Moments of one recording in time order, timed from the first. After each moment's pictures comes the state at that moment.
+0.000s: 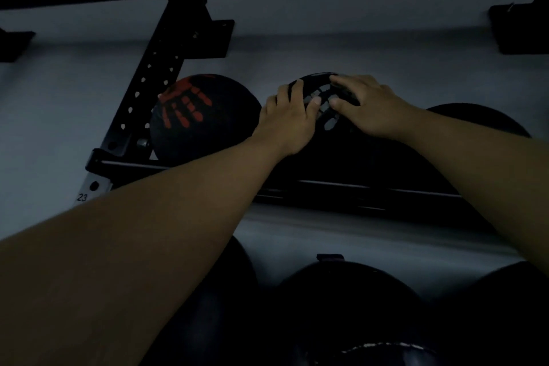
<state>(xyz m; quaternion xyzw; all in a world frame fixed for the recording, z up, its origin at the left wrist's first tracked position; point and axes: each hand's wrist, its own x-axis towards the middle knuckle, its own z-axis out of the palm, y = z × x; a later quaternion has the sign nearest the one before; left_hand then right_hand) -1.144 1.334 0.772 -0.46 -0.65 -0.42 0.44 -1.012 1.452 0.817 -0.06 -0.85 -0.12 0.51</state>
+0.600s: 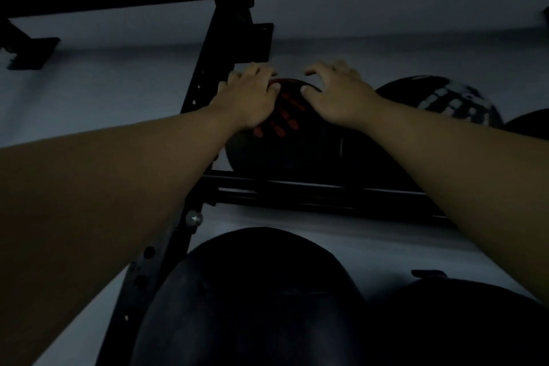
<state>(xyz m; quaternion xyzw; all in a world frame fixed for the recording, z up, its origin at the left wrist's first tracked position) -1.301 1.160 0.799 -0.40 -0.68 -0.34 0.52 -1.167 1.288 0.819 -0.06 -0.82 -0.13 0.56</state>
